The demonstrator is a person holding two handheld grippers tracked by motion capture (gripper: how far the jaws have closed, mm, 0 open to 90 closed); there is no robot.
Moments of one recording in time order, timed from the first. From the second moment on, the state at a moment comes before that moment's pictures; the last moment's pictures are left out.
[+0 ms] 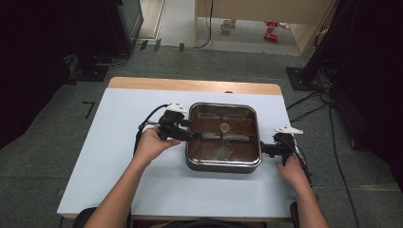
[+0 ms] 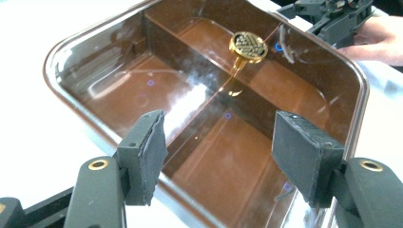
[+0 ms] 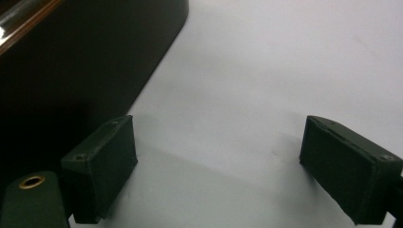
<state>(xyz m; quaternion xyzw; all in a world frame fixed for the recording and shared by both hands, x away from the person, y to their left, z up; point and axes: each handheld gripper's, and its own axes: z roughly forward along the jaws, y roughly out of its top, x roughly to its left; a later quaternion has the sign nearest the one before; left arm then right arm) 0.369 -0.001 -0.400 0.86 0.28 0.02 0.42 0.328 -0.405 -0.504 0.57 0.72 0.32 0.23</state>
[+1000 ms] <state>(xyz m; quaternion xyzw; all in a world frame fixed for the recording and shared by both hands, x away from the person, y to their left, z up) 0.328 0.064 -0.445 0.84 0.35 0.08 0.40 0.328 -0.405 -0.504 0.57 0.72 0.32 0.23</state>
